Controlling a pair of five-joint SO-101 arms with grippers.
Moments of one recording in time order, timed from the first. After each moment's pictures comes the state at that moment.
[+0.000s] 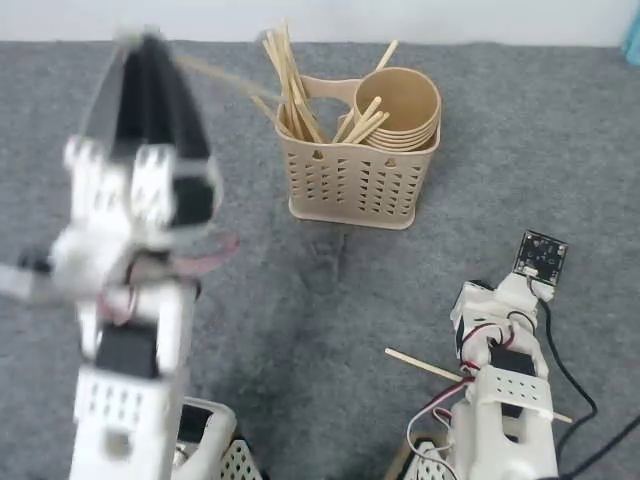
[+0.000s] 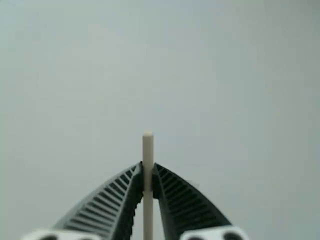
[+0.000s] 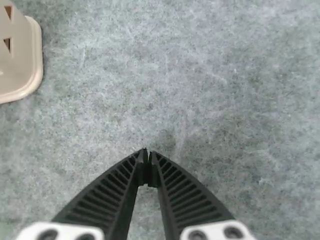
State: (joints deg) left arm 6.0 -56.7 41.6 -4.5 18.0; right arm 8.0 -54.6 91.3 19.6 -9.3
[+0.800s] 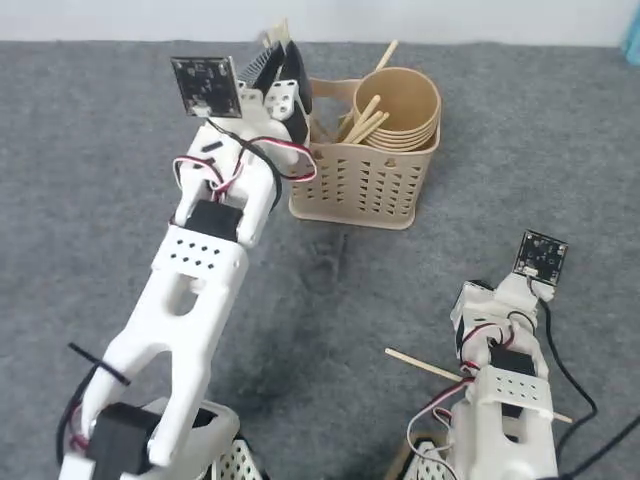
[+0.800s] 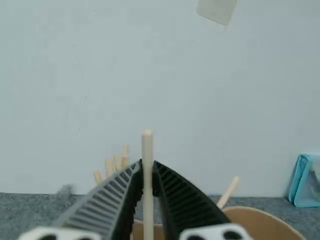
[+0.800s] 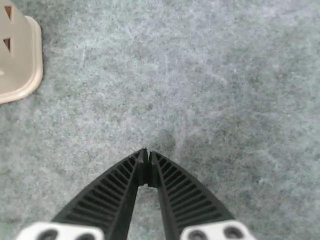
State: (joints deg) left arm 10.1 -18.9 33.3 2.2 18.1; right arm 8.0 -54.6 91.3 19.6 -9.3
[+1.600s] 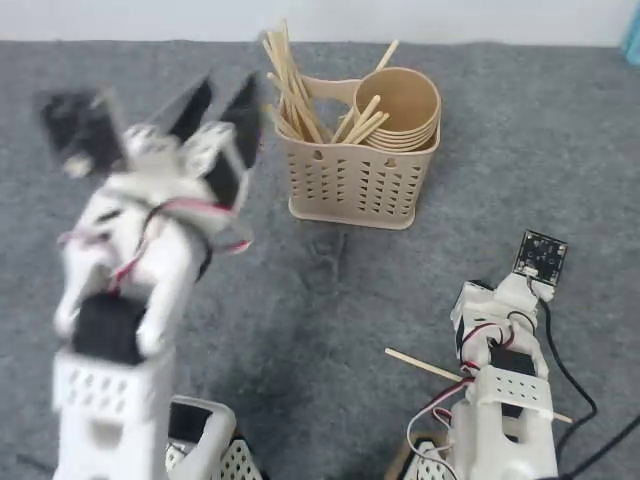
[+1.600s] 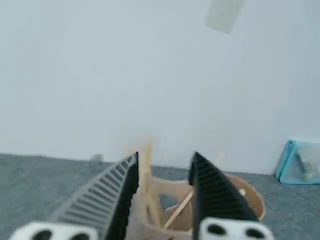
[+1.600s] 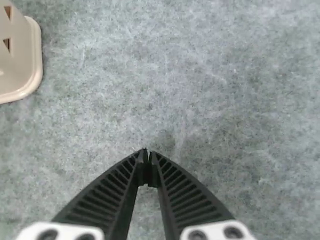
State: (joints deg) left arm 3.3 -53.4 25.7 50.2 18.2; right arm 8.0 -54.6 91.3 19.6 -9.3
